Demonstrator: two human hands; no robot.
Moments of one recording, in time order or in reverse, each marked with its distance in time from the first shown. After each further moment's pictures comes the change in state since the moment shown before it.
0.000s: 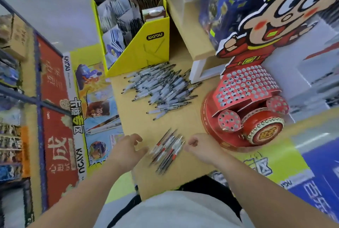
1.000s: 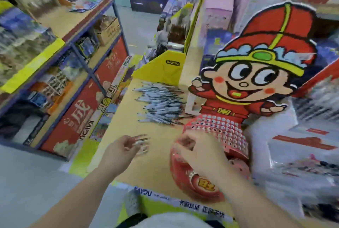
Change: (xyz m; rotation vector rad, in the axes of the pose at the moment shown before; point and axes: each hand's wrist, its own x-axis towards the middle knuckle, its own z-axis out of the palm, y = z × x) left_hand -0.071 0.185 0.079 -0.554 0.575 -0.339; right_hand -0.057 0.033 -0.214 -0.137 0.060 -0.734
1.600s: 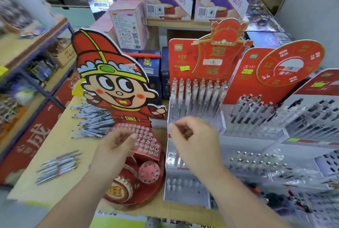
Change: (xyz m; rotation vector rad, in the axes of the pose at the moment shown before) left_hand -0.106 0.263 0.129 -0.509 -0.025 0.153; right_hand -0.083 0.120 -0.201 0.145 0.585 -0.107
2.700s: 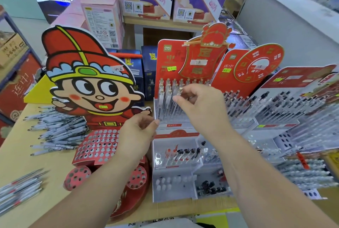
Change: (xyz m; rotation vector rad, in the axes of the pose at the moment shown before) left_hand 0.032 0.027 0.055 0.014 -0.173 0.086; right_hand 0.055 -0.027 -0.027 -0.282 0.062 -0.009
